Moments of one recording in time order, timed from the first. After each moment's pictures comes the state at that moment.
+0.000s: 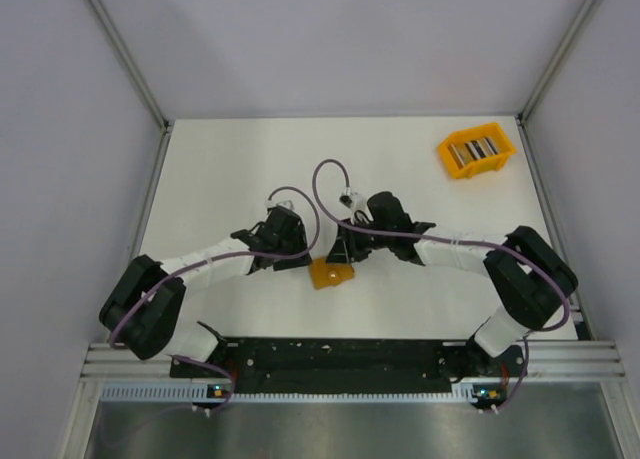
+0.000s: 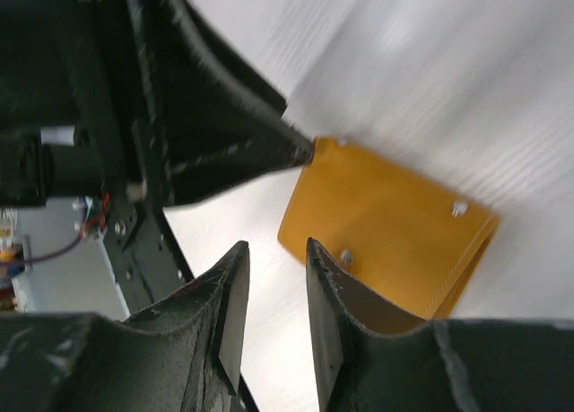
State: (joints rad) left arm -0.63 1.43 0.72 -0.27 -0.05 -0.75; right arm 0.72 1.56 0.77 0.16 -0.56 0.47
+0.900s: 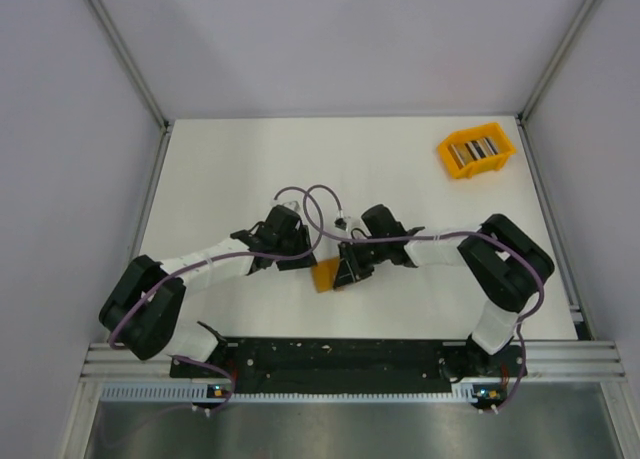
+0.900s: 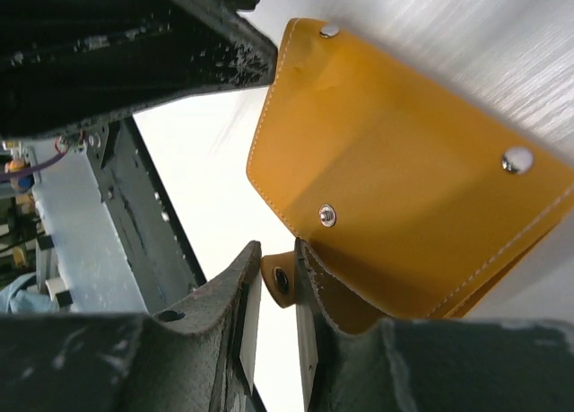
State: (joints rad) left arm -0.63 1.42 0.71 -0.24 0.05 -0.70; right arm 0.72 1.75 0.79 0.09 -0.70 0.41
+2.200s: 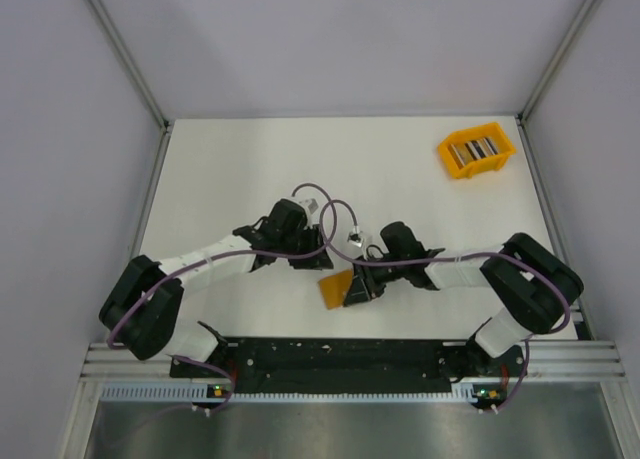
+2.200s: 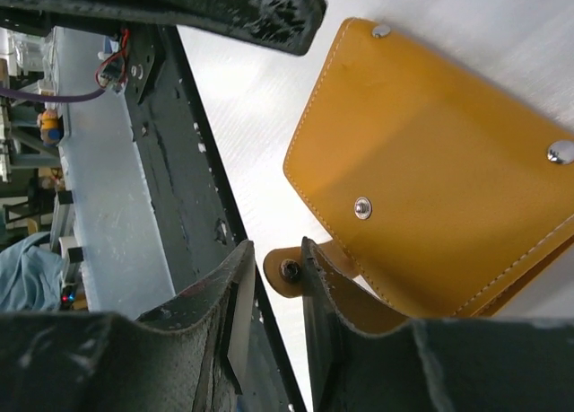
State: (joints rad) left arm -0.66 1.42 0.77 -0.22 0.29 -0.67; right arm 0.72 1.56 0.53 0.29 -0.81 0.43
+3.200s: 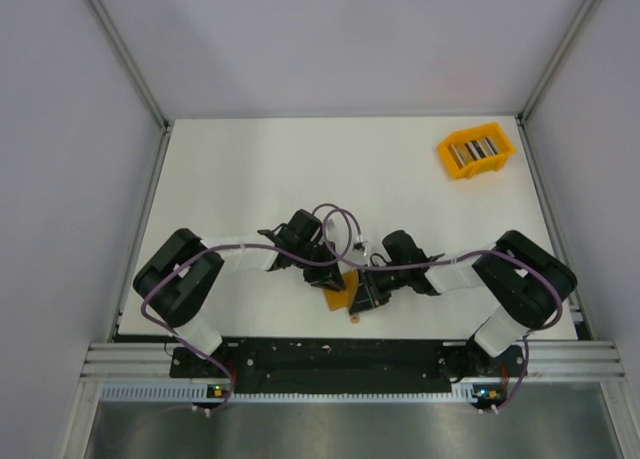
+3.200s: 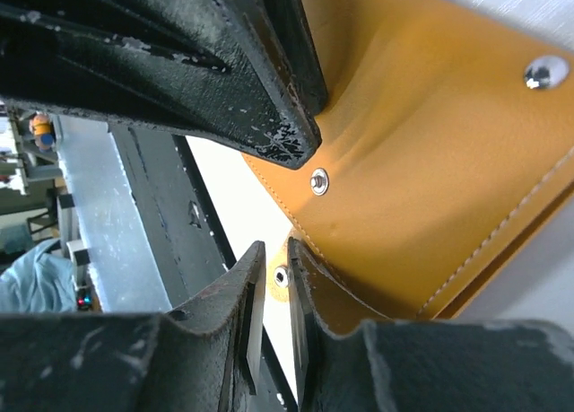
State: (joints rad) left arm -0.71 1.65 0.77 -0.10 0.52 -0.78; right arm 0.72 1.59 0.46 0.29 -0.77 0.45
